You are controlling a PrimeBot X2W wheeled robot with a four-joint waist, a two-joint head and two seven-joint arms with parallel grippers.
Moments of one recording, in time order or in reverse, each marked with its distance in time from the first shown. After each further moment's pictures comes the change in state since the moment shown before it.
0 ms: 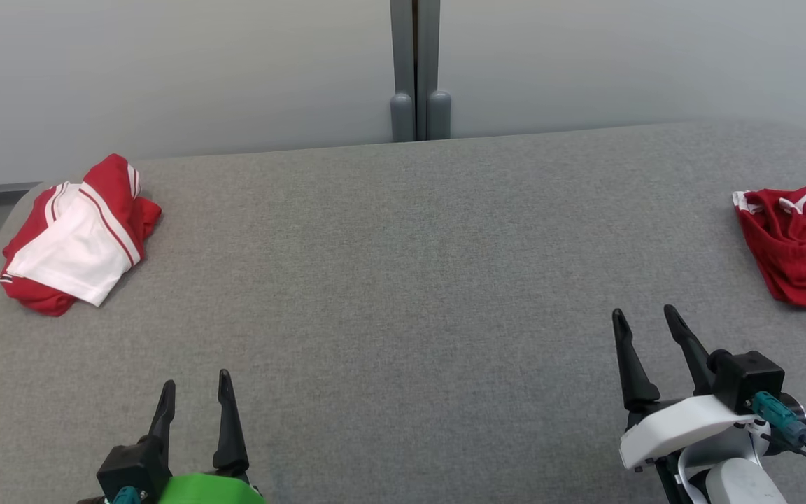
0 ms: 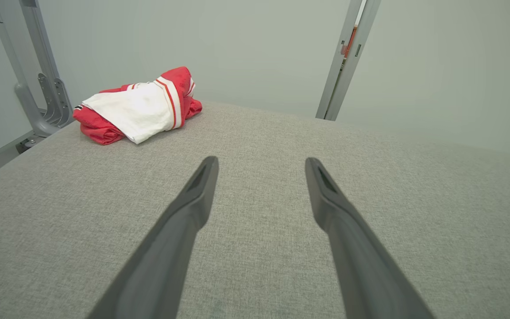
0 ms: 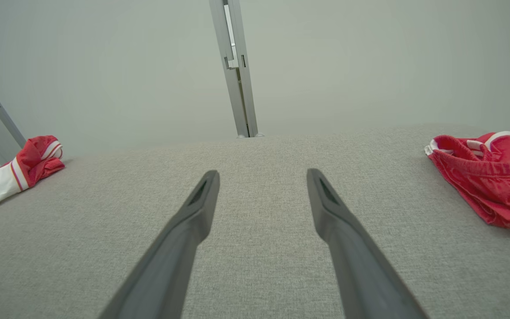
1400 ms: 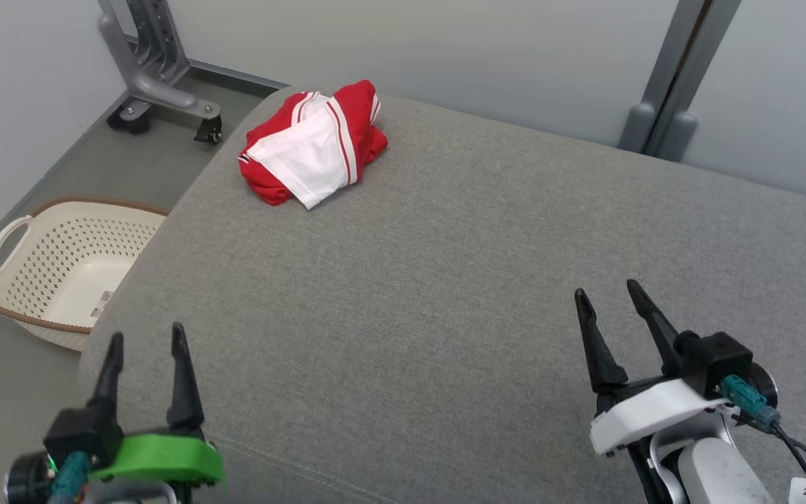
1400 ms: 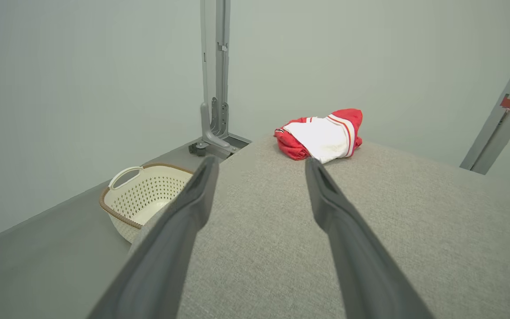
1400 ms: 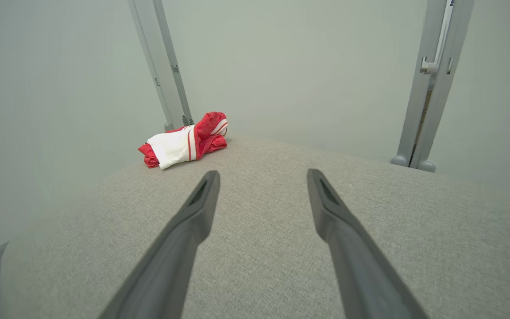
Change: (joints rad) left arm -0.046 0.052 0.045 -0.053 0.026 0.001 -0.001; right arm -0.036 0.002 0.089 -0.024 -0.013 0.000 -0.011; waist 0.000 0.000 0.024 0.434
